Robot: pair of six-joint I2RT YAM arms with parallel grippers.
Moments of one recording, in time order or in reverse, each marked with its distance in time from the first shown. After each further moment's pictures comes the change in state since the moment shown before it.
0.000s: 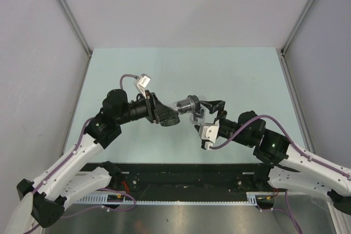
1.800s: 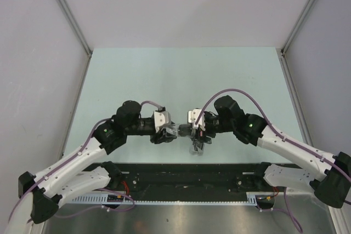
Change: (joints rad) left arm -0.135 -0.012 -0.106 -0.139 0.101 0.903; right arm -0.147 0.296 0.091 -0.231 -0.344 0.254
